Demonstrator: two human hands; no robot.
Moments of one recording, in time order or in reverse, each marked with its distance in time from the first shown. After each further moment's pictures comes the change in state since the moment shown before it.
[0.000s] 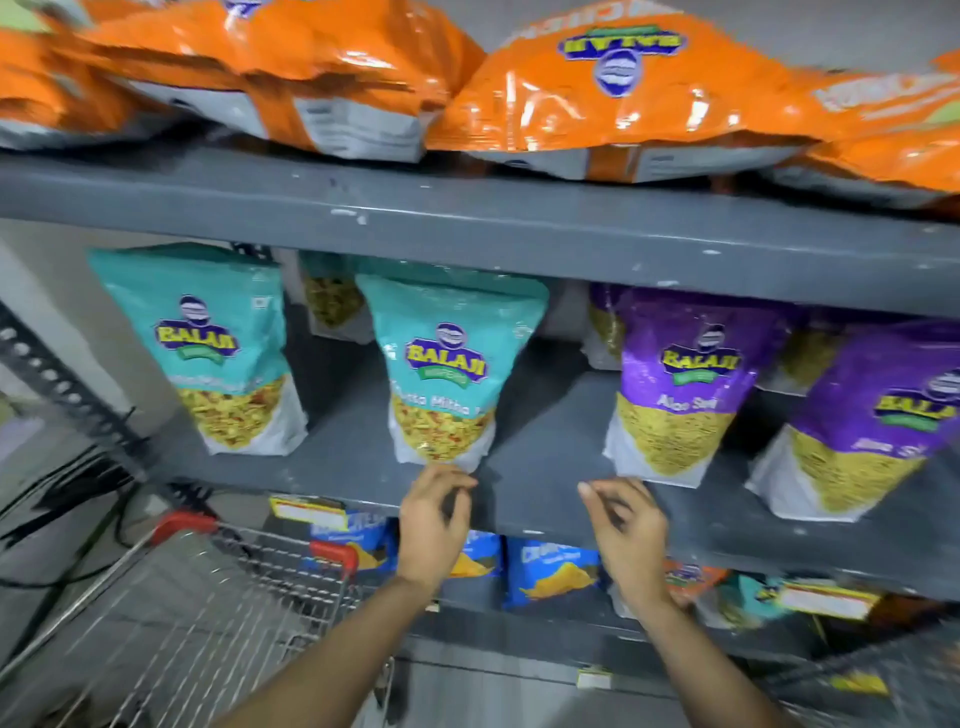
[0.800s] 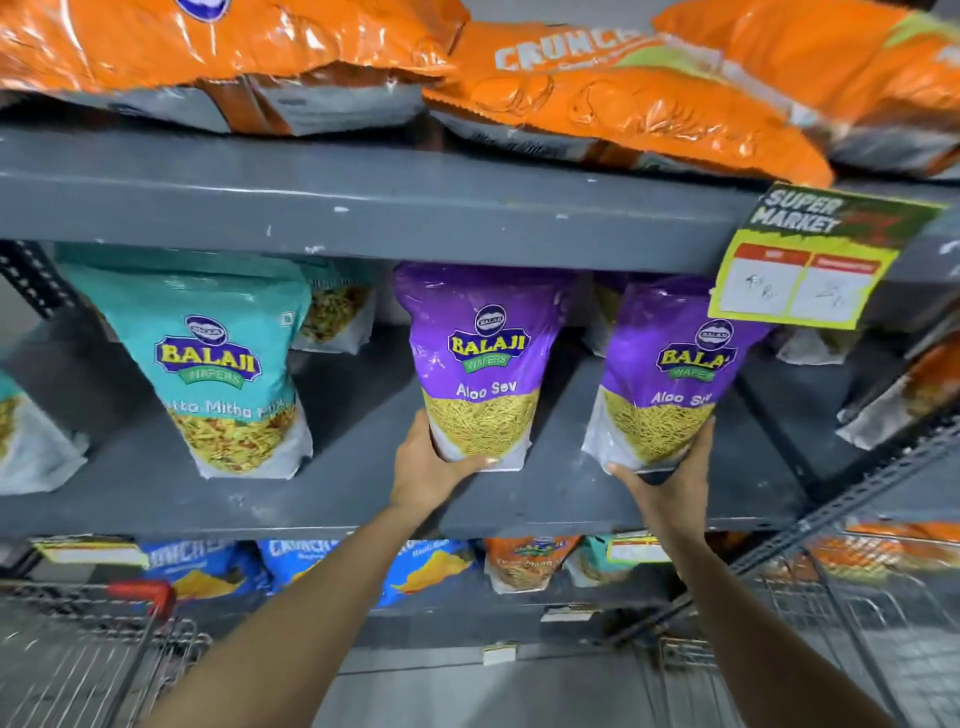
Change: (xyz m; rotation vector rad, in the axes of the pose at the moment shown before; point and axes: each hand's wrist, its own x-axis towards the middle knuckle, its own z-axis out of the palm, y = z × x) left_hand 0.032 0.087 0.187 -0.157 -0.320 -0.309; right_hand 0.090 0.066 -0.230 -0.317 0.297 0.096
